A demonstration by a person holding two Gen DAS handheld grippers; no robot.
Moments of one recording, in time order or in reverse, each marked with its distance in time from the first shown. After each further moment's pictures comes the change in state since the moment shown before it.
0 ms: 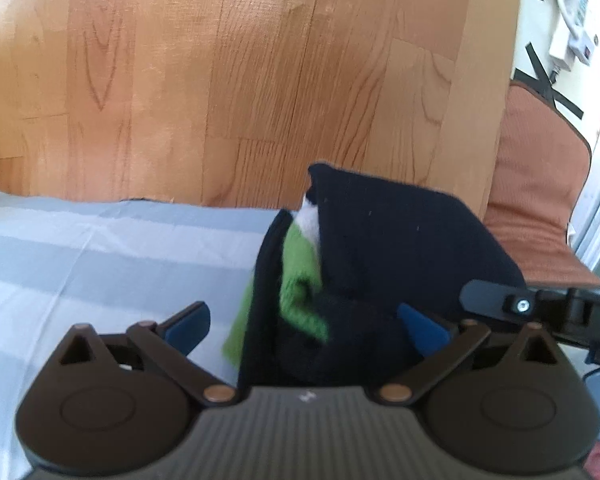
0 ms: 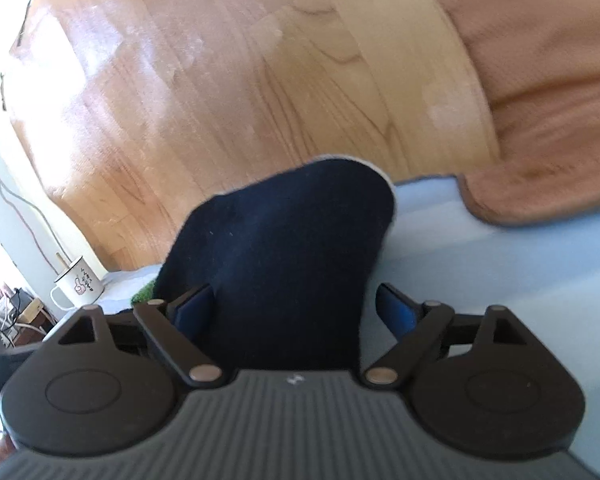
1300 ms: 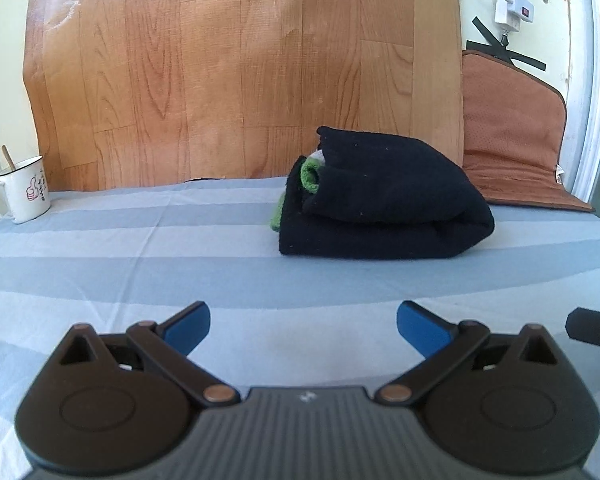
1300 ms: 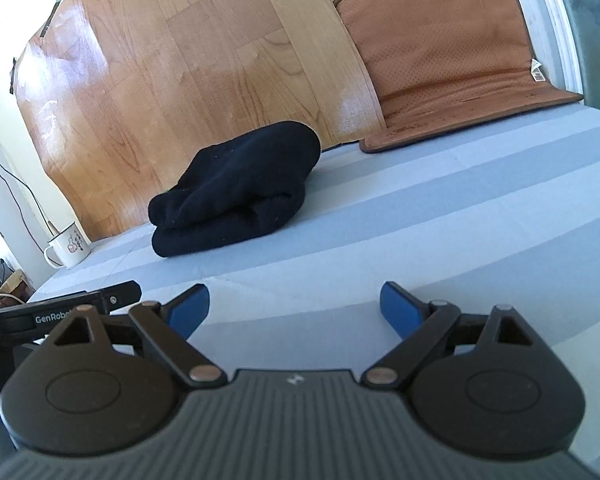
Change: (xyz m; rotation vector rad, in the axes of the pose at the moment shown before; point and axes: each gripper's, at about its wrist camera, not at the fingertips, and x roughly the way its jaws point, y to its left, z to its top) left arm -0.113 -0.019 -0.081 0.123 -0.030 0.123; right arm -0.130 0.017 -0.095 -0.034 -0.078 -0.170
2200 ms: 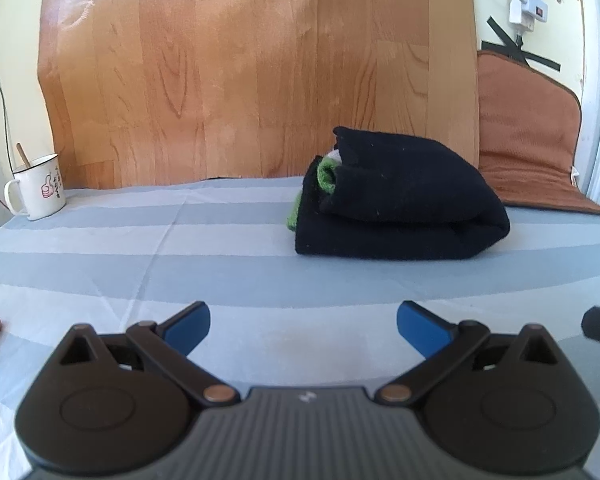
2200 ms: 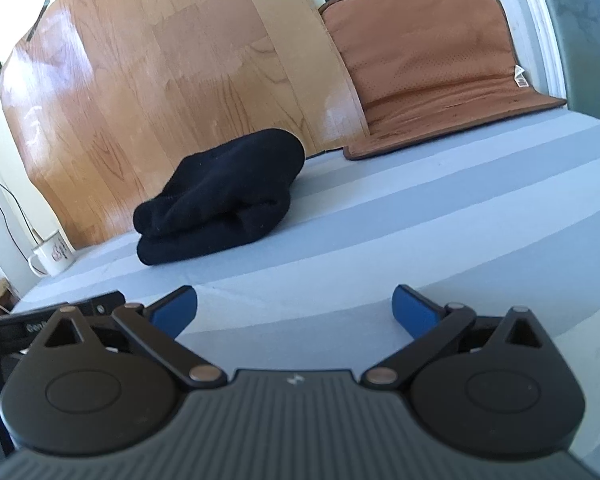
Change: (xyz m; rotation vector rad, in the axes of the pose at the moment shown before) left arm -0.001 0.003 -0.001 -0.018 -0.005 0.048; right arm -0.002 0.007 -0.003 -0.005 -0.024 -0.076
